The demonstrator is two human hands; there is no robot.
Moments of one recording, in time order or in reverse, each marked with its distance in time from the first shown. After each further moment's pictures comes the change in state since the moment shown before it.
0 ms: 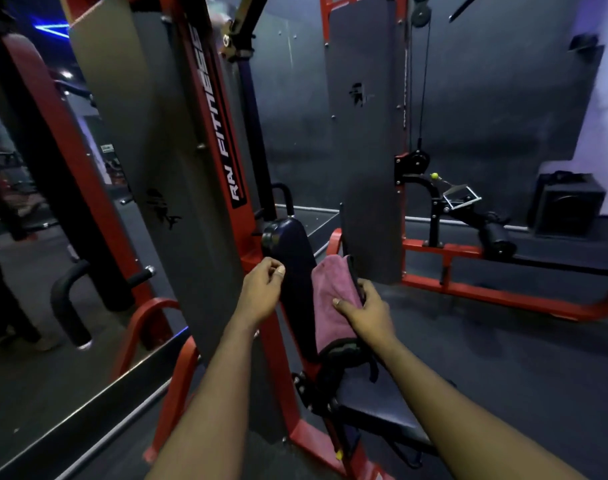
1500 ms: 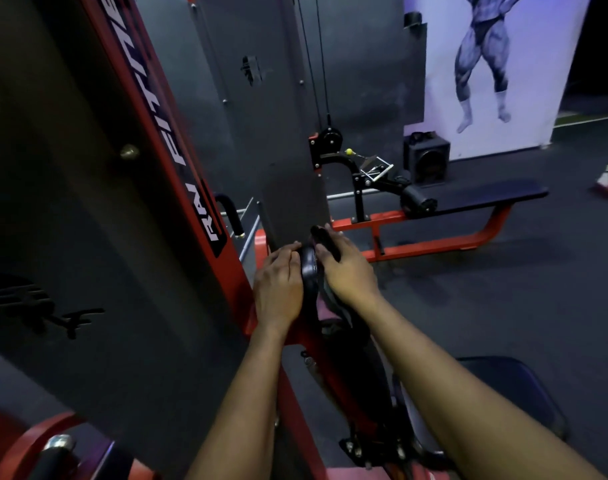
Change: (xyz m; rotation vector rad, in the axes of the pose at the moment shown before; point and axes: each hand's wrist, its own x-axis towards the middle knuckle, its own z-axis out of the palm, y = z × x) left_hand 0.299 -0.165 0.043 -0.057 -0.231 0.414; right_hand 0.251 -0.054 0.224 -0.316 0.450 0.047
